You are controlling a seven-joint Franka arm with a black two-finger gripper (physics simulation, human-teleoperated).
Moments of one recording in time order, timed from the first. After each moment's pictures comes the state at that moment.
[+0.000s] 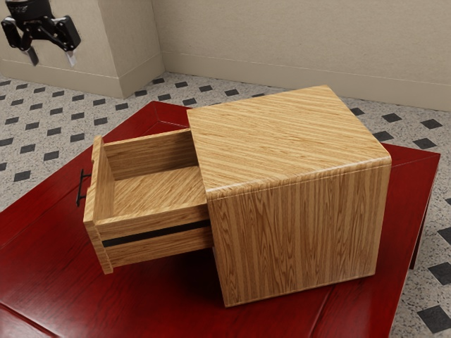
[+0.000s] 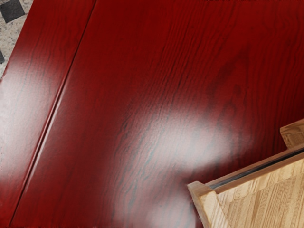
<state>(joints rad) -0.18 0.04 0.48 -1.30 0.02 1.49 -0.01</state>
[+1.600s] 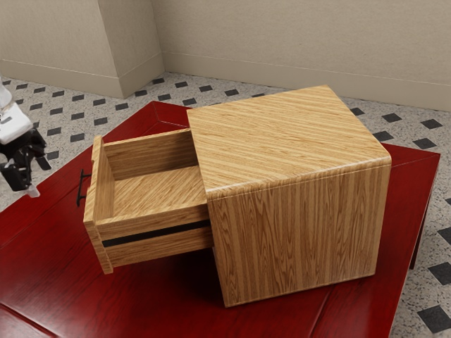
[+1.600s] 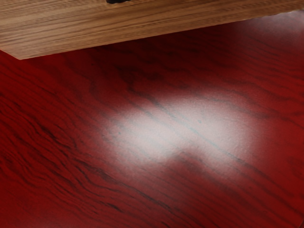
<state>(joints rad) -0.57 -0.69 0.81 -2.33 0.43 1.92 1.07</state>
